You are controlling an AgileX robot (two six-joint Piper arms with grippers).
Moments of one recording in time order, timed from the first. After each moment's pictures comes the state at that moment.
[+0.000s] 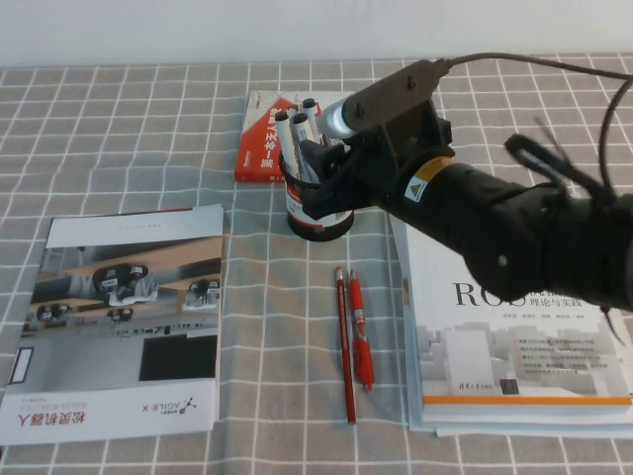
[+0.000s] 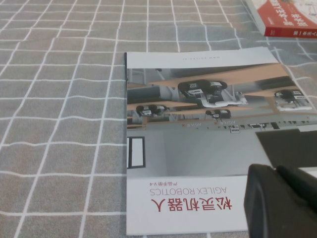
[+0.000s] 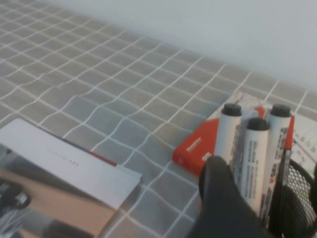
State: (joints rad) right arm 0.70 1.75 -1.14 0.16 -0.30 -0.15; left arm -0.07 -0.02 0.03 -0.06 0.38 0.07
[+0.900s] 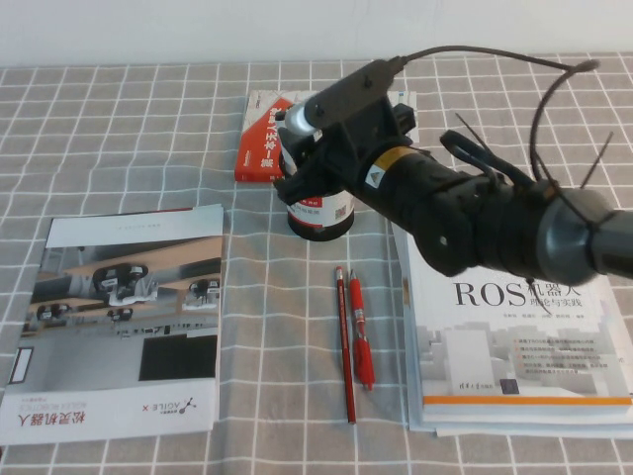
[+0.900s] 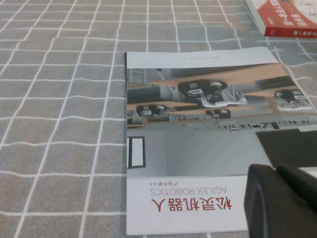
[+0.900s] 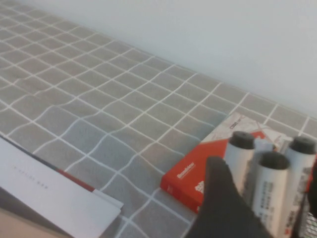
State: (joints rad) right arm 0.69 1.94 -1.31 0.14 -0.36 -0.20; left arm -0.07 -0.02 0.03 -0.06 0.38 0.07
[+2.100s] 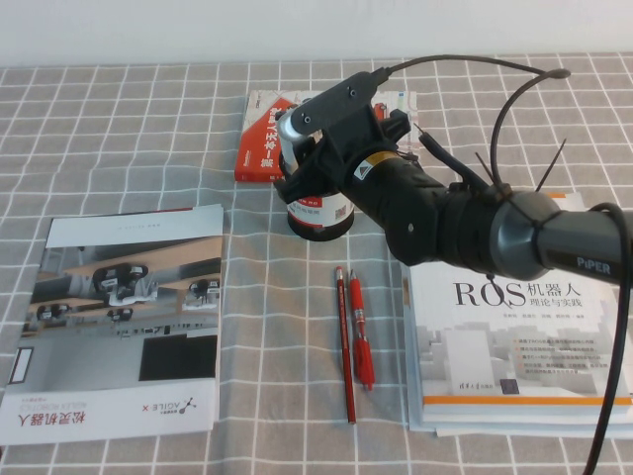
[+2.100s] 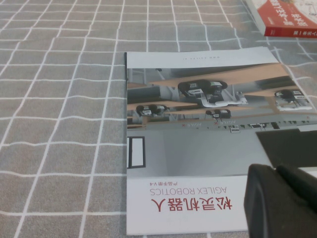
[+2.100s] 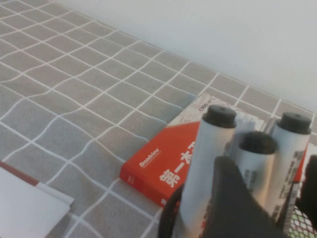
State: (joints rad) right arm 0.69 2.07 -1.43 0.43 -0.38 -0.52; left arm -0.07 -0.02 0.03 -0.06 0.38 0.07
